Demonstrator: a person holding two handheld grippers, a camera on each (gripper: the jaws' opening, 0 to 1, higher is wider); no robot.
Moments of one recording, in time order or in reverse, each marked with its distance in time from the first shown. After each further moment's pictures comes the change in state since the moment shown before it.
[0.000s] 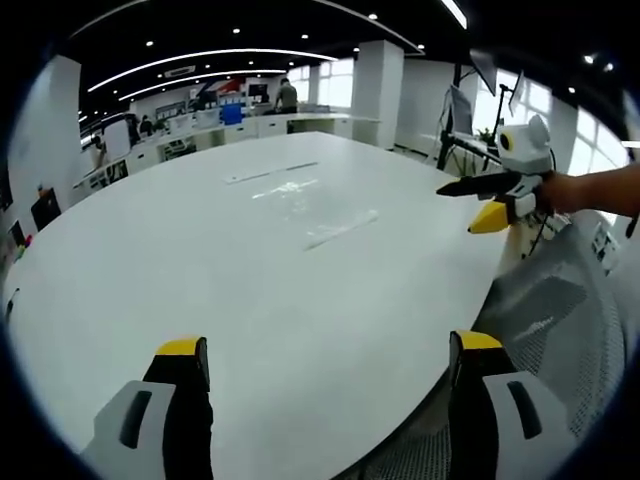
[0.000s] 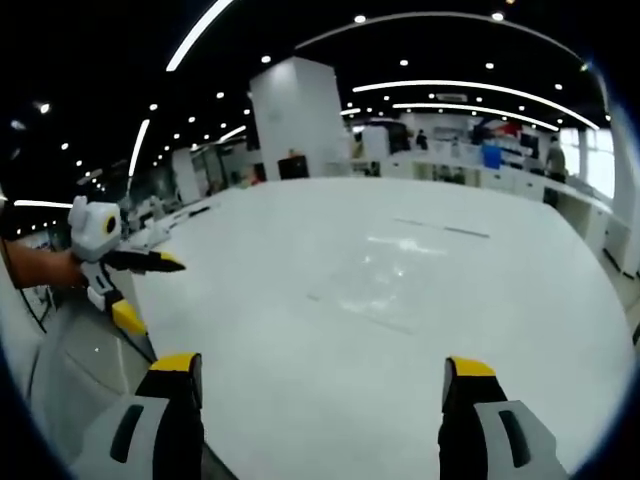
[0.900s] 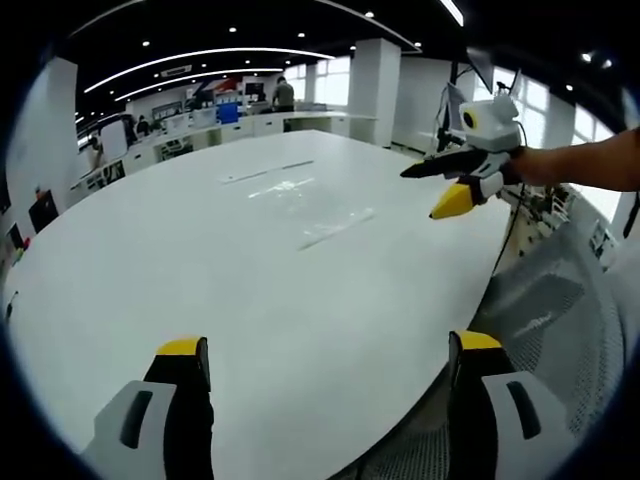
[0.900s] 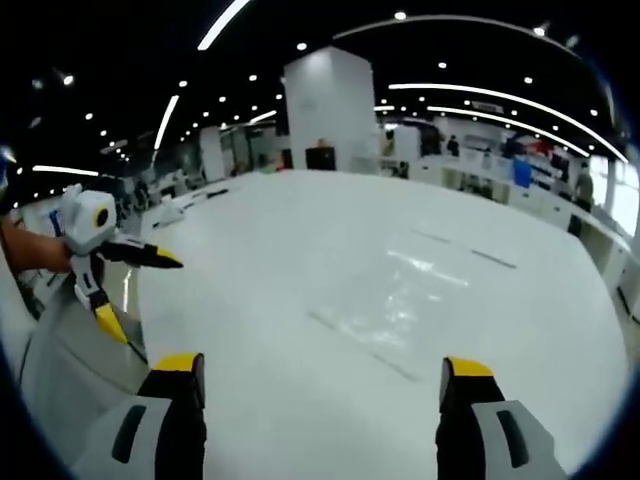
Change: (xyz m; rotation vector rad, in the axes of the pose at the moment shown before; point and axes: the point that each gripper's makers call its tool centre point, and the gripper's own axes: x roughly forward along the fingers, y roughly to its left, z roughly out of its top) left arm 0.001 -0.003 -0.001 0.010 0.008 -0.010; right arm 0.040 -0.006 0.028 -0.136 0.052 0.083
